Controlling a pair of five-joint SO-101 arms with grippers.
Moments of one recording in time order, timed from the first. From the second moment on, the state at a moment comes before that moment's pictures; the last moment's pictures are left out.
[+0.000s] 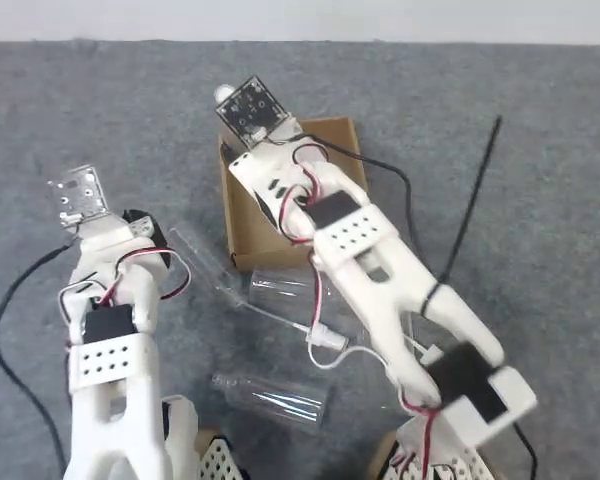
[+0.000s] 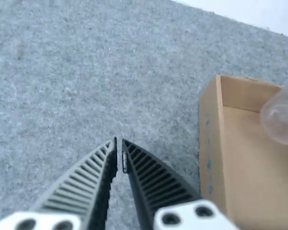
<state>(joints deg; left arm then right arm) -18.4 -51.7 72.0 28.7 13.0 -36.5 4.0 13.5 15.9 14.4</state>
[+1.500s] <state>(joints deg) -18.4 -51.7 72.0 28.7 13.0 -33.5 43.0 -19.7 15.9 2.5</state>
